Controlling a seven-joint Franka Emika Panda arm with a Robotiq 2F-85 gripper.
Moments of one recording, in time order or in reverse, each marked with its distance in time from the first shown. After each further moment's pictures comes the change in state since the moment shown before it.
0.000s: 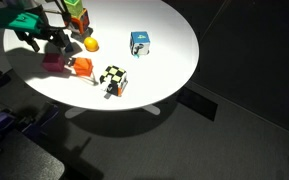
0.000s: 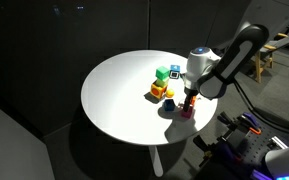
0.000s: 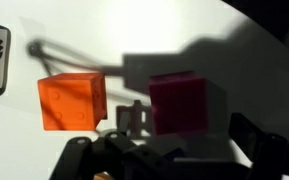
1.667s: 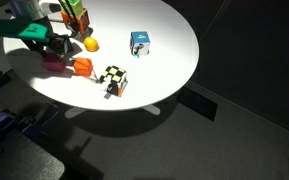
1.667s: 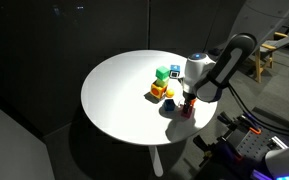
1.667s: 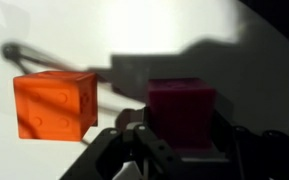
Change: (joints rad) arm -0.003 0.092 0.000 0.042 0.001 0.032 -0.057
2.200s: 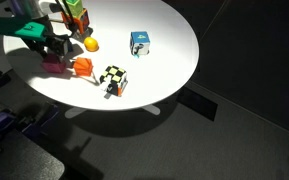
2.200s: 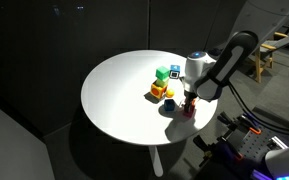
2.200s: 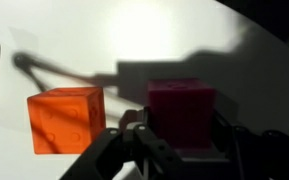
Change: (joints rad) arm 0.012 -0.021 -0.018 0.000 0.006 -0.053 0.062
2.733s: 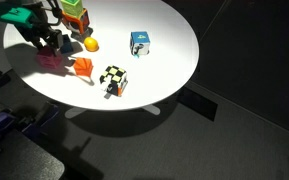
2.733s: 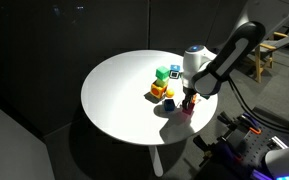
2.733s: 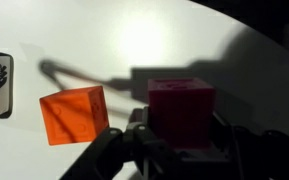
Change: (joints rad) arm 0.042 -0.079 -0.006 -0.002 0.041 -0.097 0.096
